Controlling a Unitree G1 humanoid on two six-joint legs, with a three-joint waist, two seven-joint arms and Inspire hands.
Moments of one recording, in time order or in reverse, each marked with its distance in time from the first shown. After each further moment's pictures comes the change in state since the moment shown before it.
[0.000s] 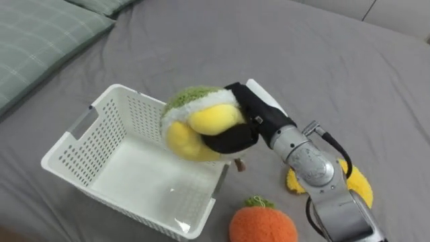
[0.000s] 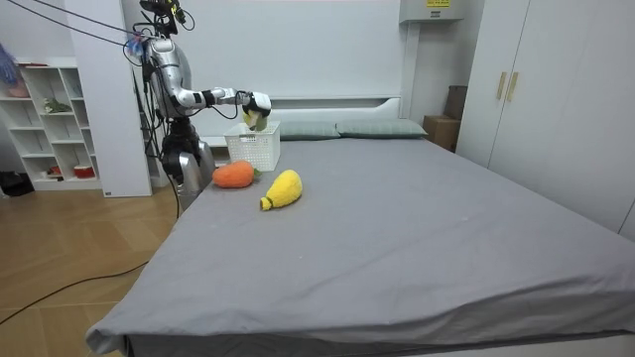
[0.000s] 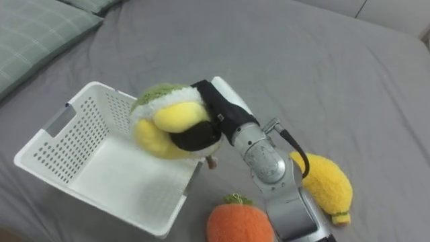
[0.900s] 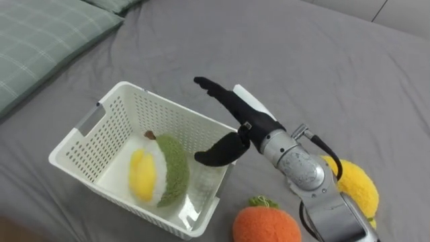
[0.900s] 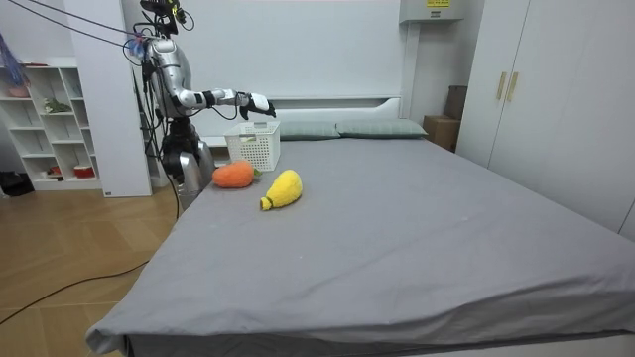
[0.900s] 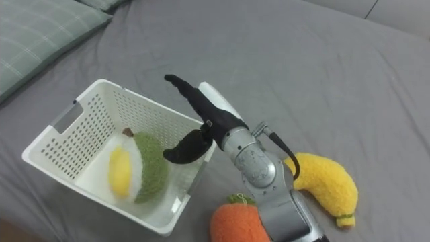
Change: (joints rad) left arm -0.015 0.001 -0.006 -0.016 0.000 0.003 -0.013; right arm -0.001 0.001 0.020 0.004 0.003 0.000 -0.019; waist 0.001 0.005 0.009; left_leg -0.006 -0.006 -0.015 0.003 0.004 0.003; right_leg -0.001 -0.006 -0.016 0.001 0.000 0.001
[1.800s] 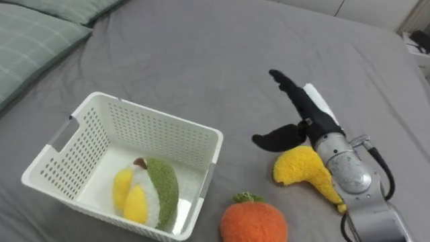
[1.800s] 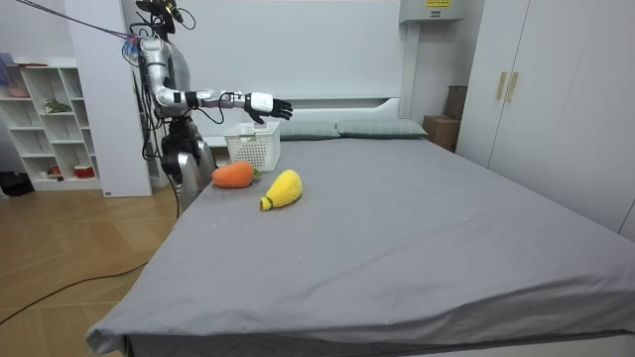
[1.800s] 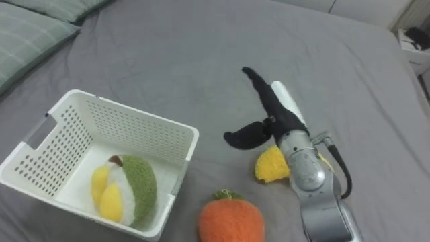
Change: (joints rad) left arm 0.066 -0.004 0.117 0.005 -0.006 -0.004 0.030; right arm 0.111 -0.095 -0.335 0.089 0.010 -0.049 -0.154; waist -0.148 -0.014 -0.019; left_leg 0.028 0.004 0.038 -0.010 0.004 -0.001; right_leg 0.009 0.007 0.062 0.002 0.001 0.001
